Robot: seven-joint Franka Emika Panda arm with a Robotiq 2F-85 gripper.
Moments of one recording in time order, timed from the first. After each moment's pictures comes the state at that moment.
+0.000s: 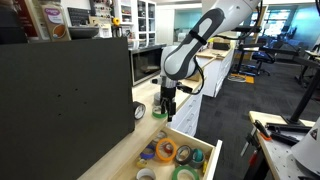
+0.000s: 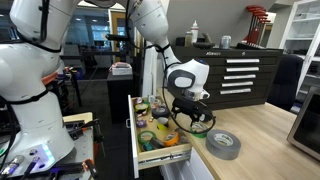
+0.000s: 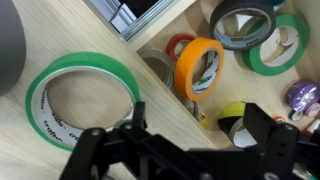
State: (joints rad) arm -0.30 0.56 0.15 -2.04 0.19 2.55 -1.02
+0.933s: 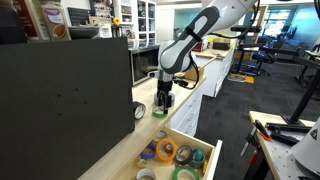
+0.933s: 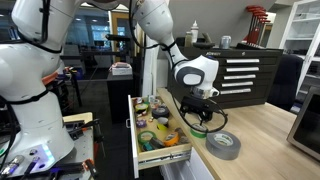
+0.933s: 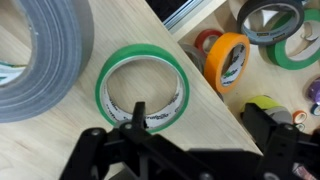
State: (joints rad) arm -0.30 0.59 0.10 -1.93 0.18 2.50 -1.02
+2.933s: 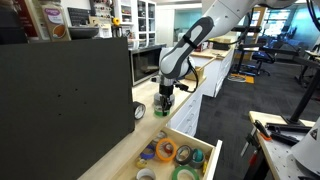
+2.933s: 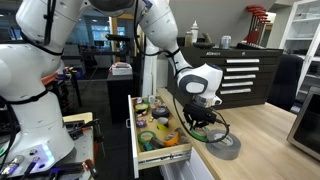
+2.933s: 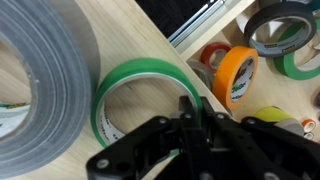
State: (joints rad) arm -0.32 0.66 0.09 -1.88 0.18 2.49 -1.02
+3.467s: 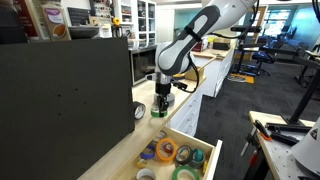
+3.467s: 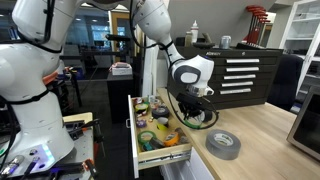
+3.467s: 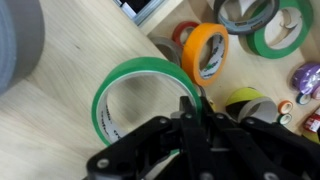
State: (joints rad) arm -0.26 0.58 0.12 -1.94 0.18 2.47 -0.93
